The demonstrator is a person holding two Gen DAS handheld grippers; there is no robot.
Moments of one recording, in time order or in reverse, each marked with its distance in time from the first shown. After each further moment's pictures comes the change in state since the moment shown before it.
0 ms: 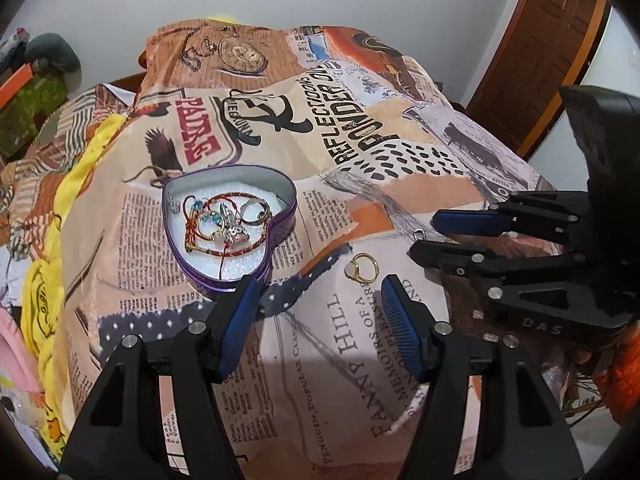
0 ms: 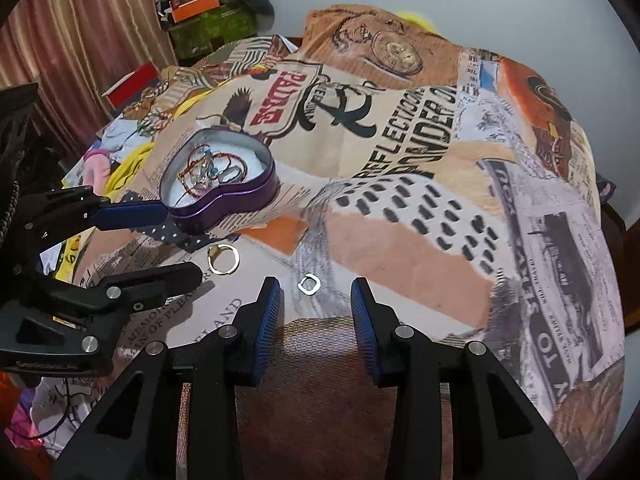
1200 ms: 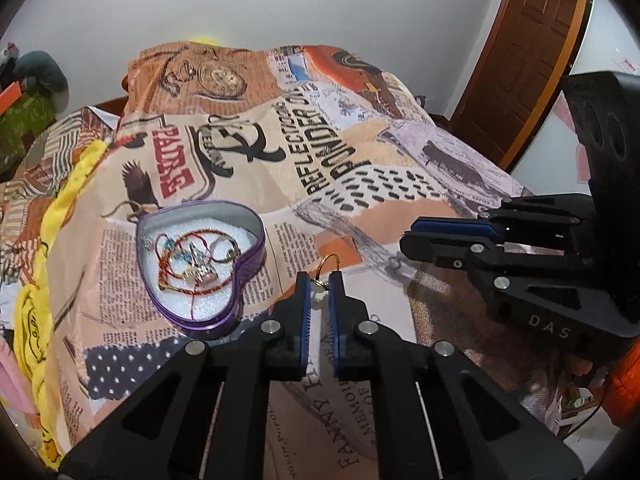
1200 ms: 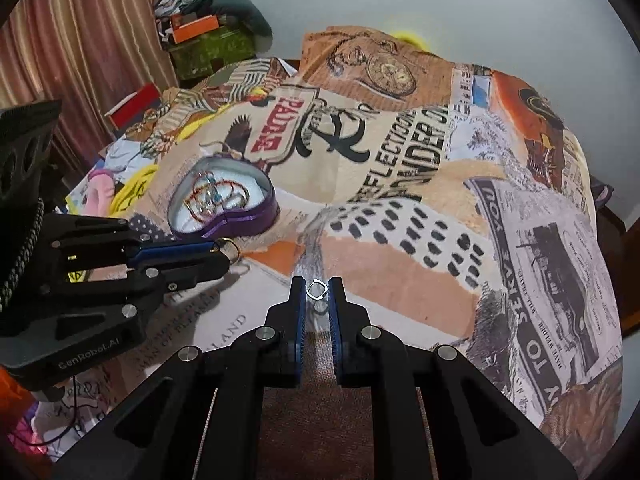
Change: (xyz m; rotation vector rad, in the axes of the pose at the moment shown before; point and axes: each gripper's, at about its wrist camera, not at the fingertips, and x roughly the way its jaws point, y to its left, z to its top) left arm -0.002 -0.016 0.015 0.046 -0.080 -0.033; right arm -0.024 -0.001 0.007 0.028 -0.098 0.009
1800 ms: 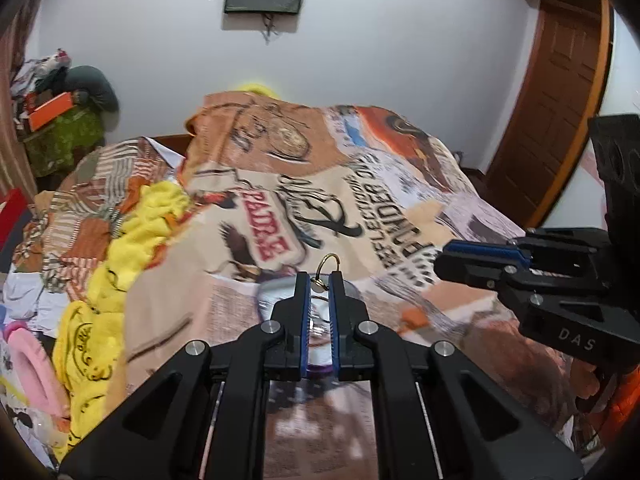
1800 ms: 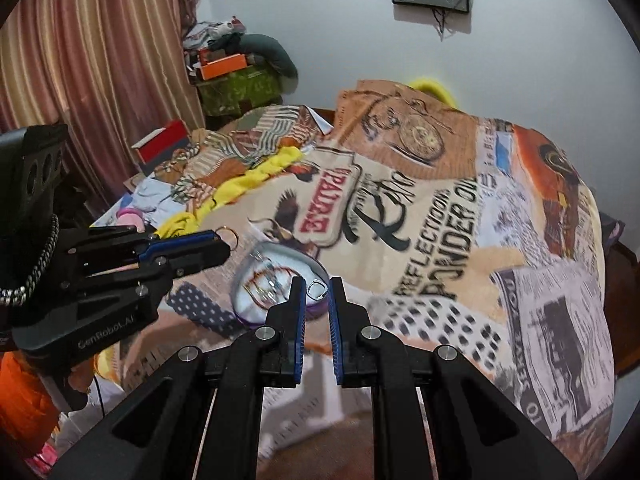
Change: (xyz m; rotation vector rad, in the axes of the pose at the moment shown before) left arm -0.067 0.061 0.025 -0.084 -0.179 0.134; right arm -0.018 0.039 0.051 -0.051 -0.136 0.070
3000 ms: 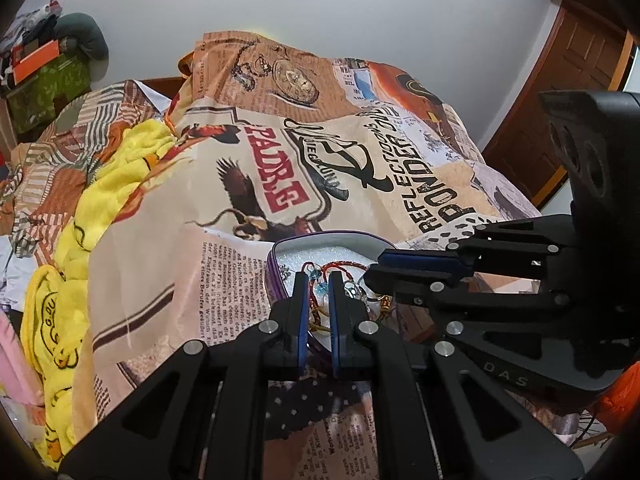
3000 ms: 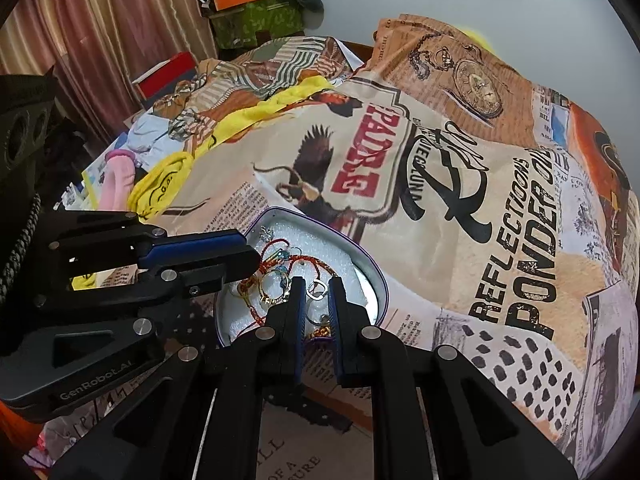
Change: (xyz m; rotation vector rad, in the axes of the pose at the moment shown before) left arm 0.070 0.035 -0.022 -0.061 0.157 -0.073; right arm 0.101 0.019 0.001 -0.082 0.237 0.027
